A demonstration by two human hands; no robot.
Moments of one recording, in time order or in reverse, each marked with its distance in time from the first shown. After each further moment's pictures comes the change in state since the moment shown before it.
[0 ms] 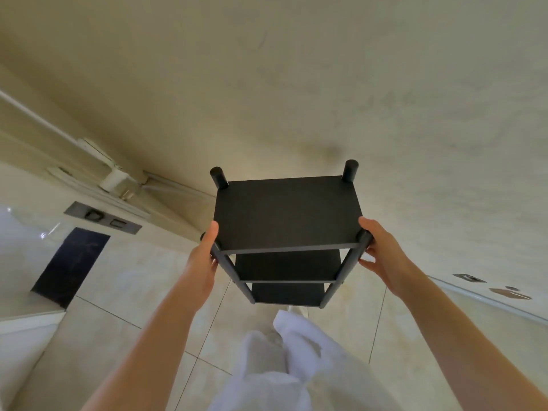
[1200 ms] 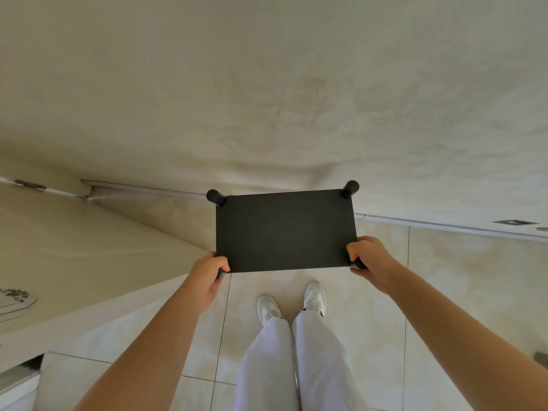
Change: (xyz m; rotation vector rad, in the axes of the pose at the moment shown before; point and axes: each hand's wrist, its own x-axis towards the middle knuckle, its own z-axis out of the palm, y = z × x) left_hand 0.258 -0.083 0.001 0.376 -0.075 -0.255; right_hand 0.220 0.148 0.061 -0.020 0.161 0.349
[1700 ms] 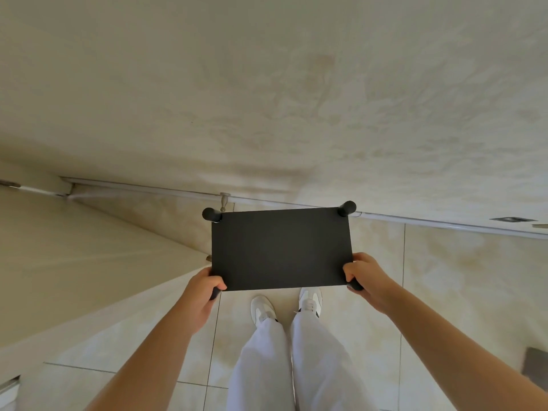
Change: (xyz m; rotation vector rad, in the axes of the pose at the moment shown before) left_hand 0.035 -0.038 -0.010 0.087 -0.088 -0.035; right_hand 0.021 0.038 0.008 -0.084 -0.049 0.051
